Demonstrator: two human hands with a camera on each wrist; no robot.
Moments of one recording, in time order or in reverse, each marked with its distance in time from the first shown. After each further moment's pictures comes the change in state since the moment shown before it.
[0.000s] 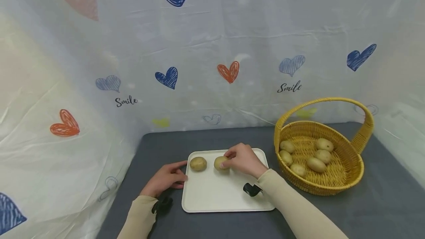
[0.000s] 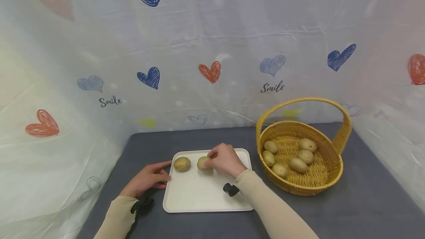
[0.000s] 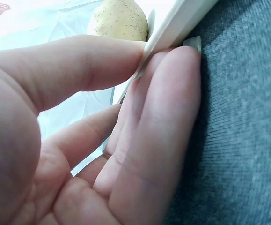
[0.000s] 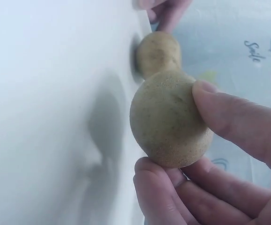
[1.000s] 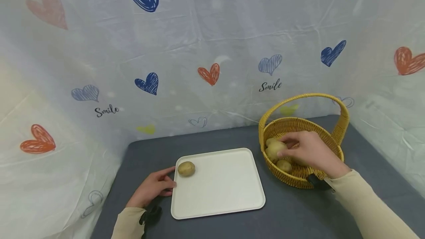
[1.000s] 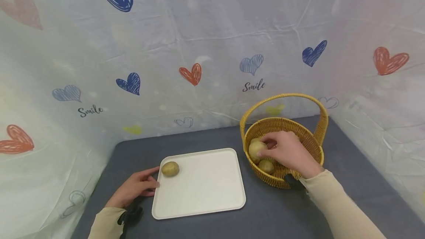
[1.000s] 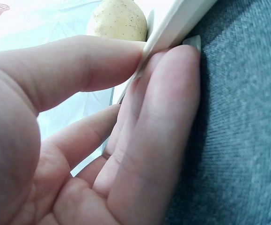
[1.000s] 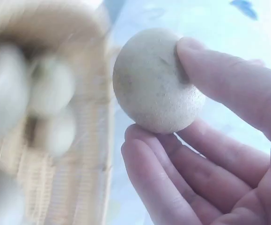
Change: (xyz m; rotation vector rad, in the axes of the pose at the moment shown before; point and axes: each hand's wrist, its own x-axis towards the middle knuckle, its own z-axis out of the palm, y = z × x) left_hand 0.000 0.003 0.005 -0.017 -0.003 -0.048; right_hand -0.113 0.059 -0.183 -0.313 0.192 -0.038
